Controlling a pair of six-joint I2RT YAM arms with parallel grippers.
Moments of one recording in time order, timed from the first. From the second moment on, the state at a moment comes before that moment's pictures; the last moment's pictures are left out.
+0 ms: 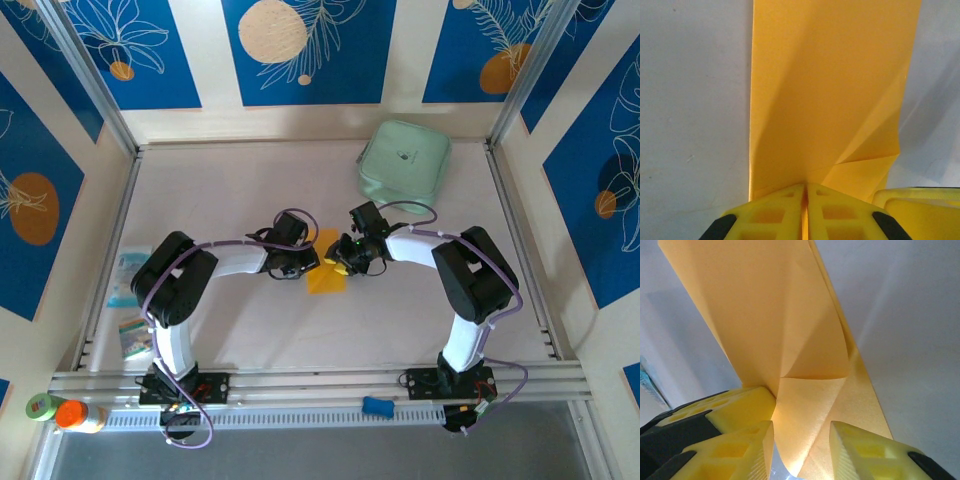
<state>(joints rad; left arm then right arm) -0.66 1.87 1.00 -0.11 0.25 -0.97 0.52 1.79 0.97 -0.24 -0.47 1.05</state>
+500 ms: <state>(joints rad) -0.66 1.87 1.00 -0.11 0.25 -0.98 0.53 1.83 0.97 -0.21 -0.50 1.05</state>
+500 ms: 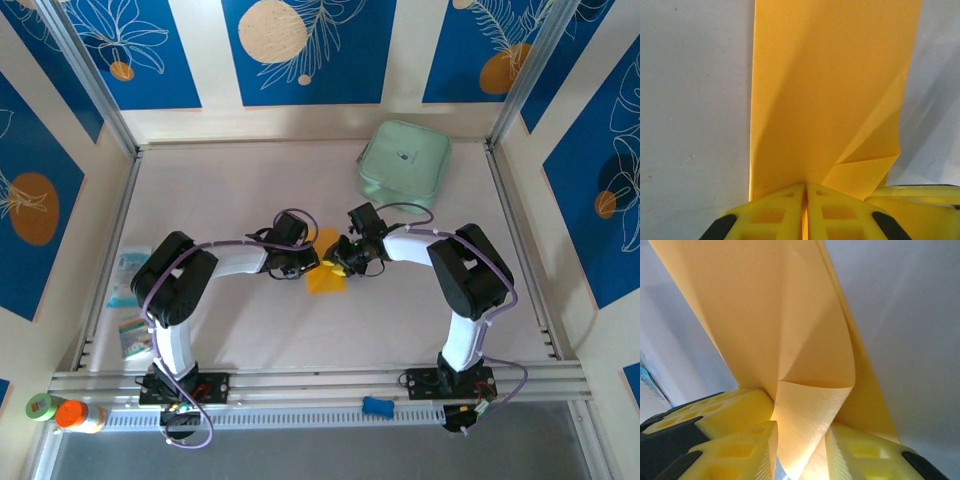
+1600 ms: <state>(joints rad) -0.48 1.58 0.82 0.03 0.46 -1.02 0.44 1.64 0.95 -0.09 -0.60 0.96</state>
